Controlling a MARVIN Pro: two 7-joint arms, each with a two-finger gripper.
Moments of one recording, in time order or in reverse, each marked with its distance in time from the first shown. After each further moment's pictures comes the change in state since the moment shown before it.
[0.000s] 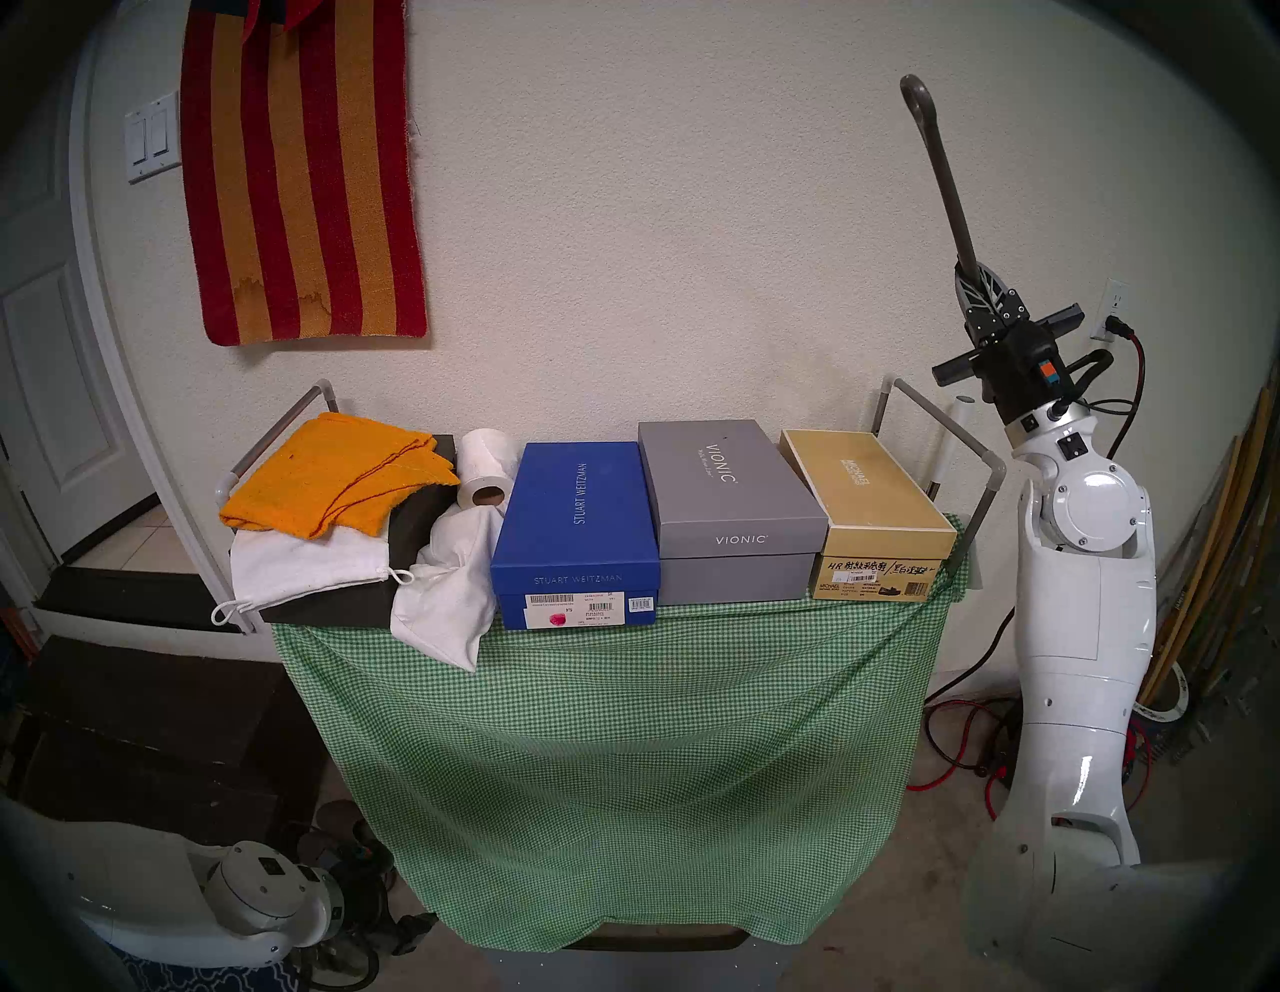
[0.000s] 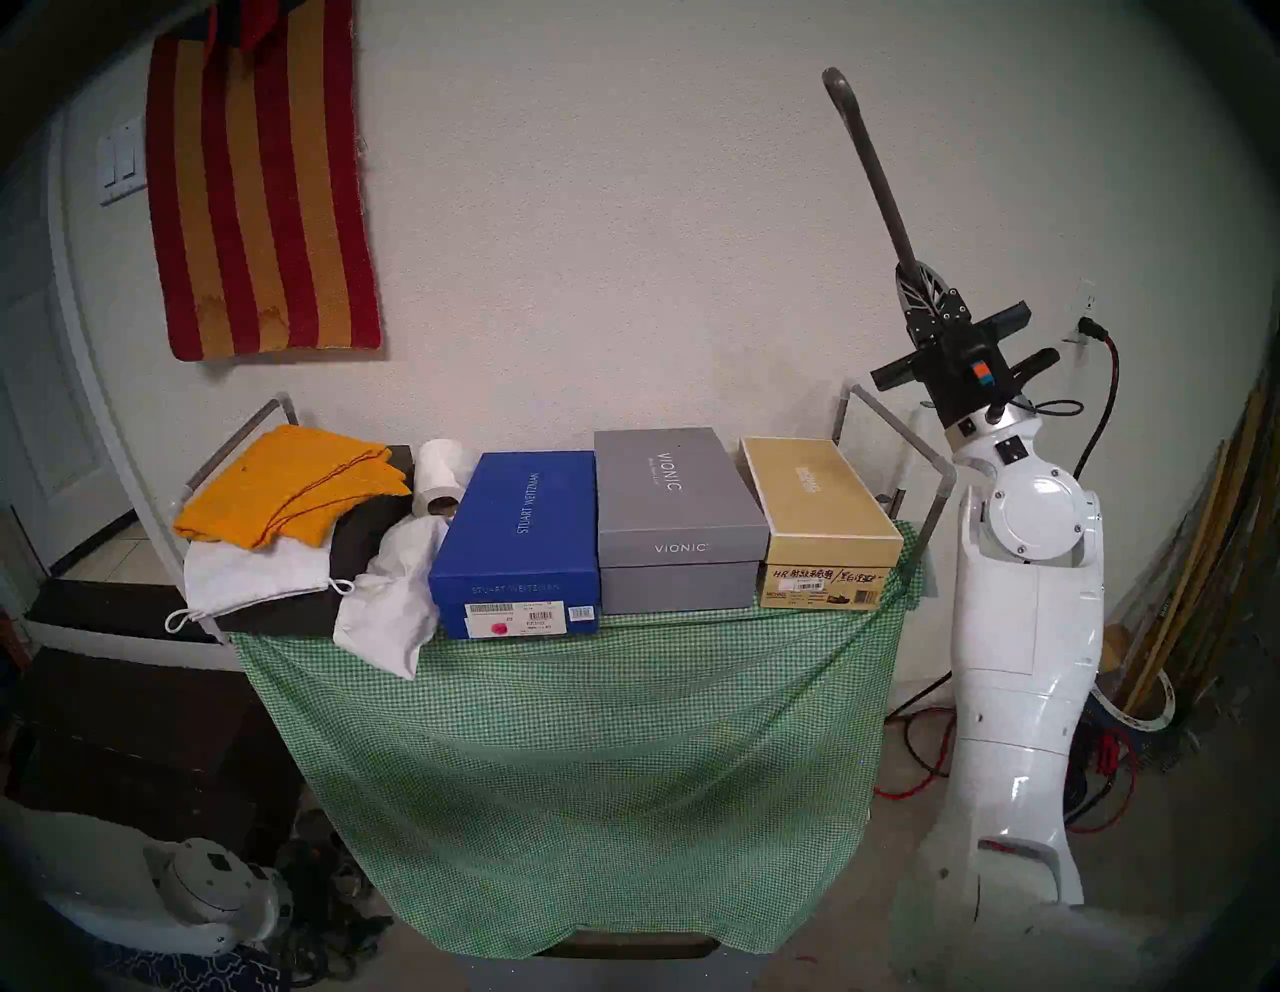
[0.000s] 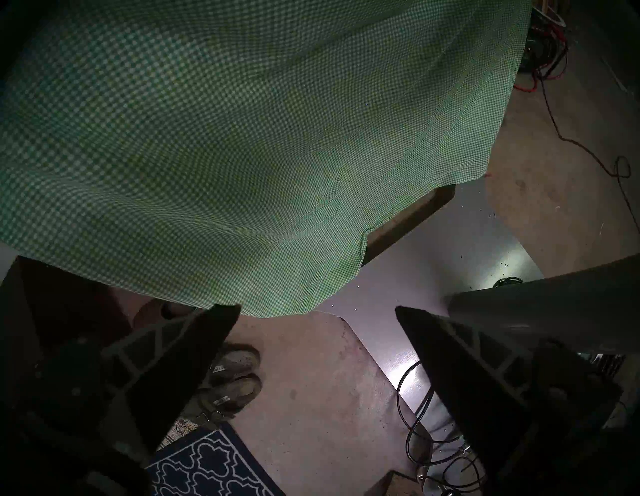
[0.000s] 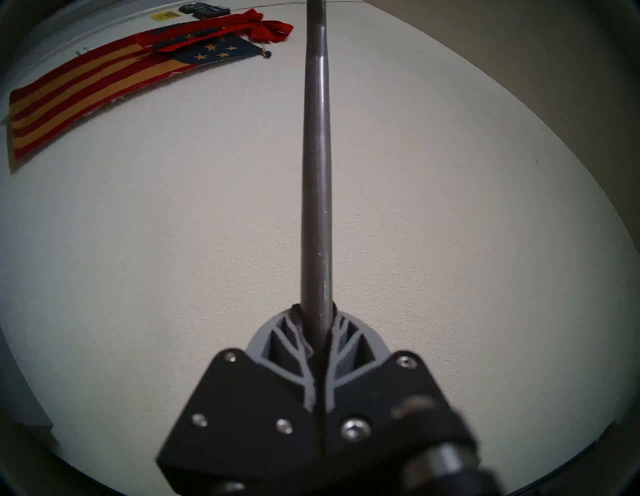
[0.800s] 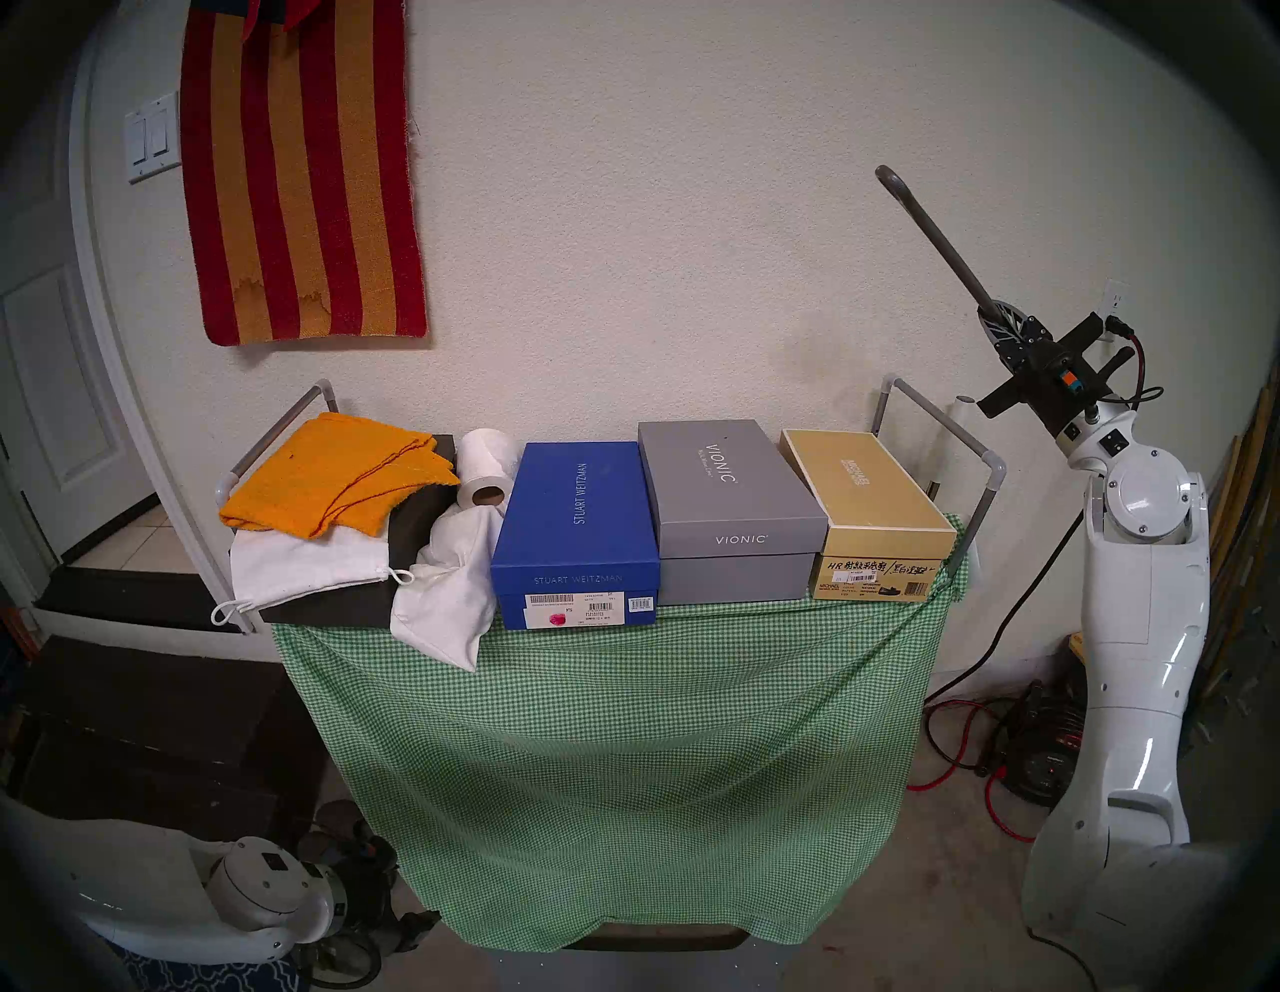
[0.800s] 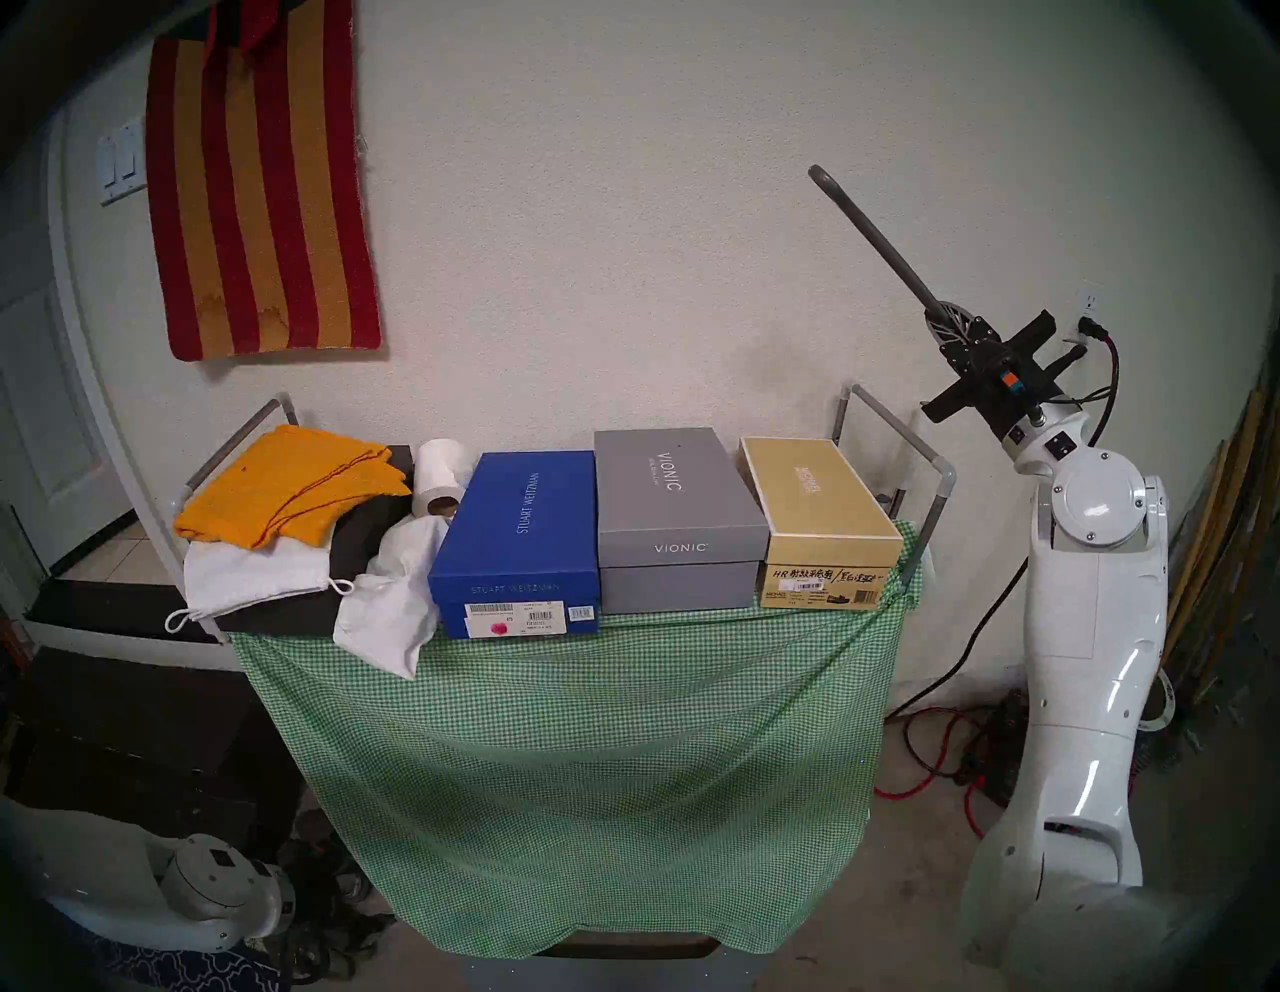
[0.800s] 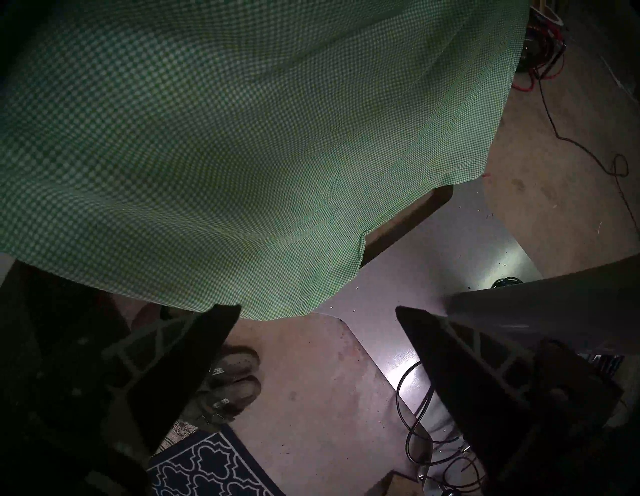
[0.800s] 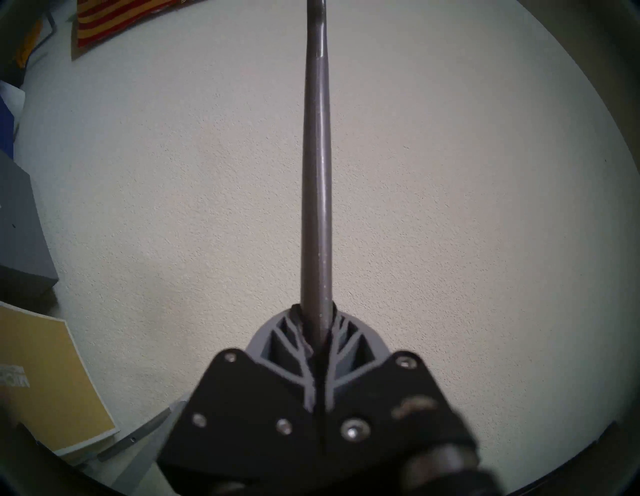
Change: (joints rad) left arm 0.001 -0.006 -0.013 0.003 0.005 0.011 -0.007; right arm -0.029 0.148 0.069 0.032 -0.129 0.010 0.102
